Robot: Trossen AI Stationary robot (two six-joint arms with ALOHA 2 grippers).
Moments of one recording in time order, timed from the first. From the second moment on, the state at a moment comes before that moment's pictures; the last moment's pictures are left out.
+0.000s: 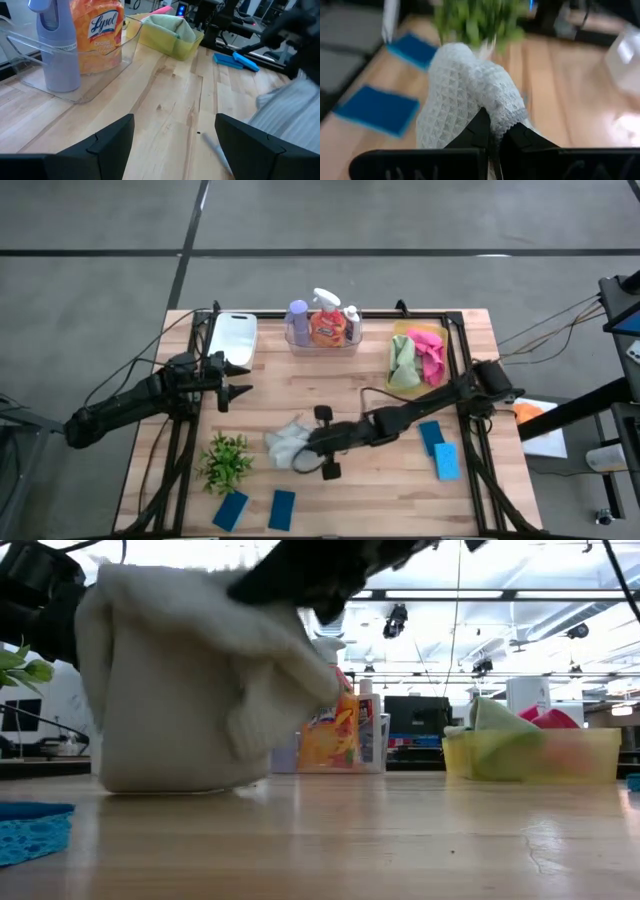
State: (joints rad) left arm 0.44 0.13 0.14 -0.31 0.24 -0.17; right arm 0.32 1.88 1.24 0.17 0.19 0.04
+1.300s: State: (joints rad) left arm 0.44 0.13 0.14 -0.31 0.24 -0.17; right arm 0.31 1.27 0.40 0.91 0.80 0.05
